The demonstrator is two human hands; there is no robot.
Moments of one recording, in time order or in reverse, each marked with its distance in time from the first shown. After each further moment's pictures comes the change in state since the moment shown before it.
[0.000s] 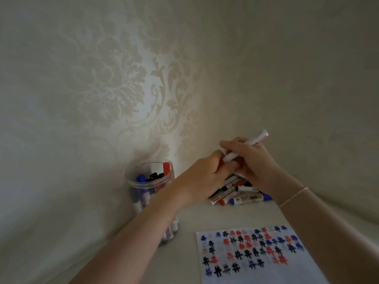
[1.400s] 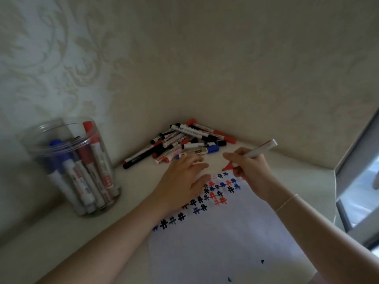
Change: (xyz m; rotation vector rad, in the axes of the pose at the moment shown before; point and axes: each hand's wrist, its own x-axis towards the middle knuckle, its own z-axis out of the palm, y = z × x) left_hand -0.003 -0.051 0.150 0.298 -0.045 0.273; right_hand -0.079 0.078 -0.134 -0.229 0.398 0.130
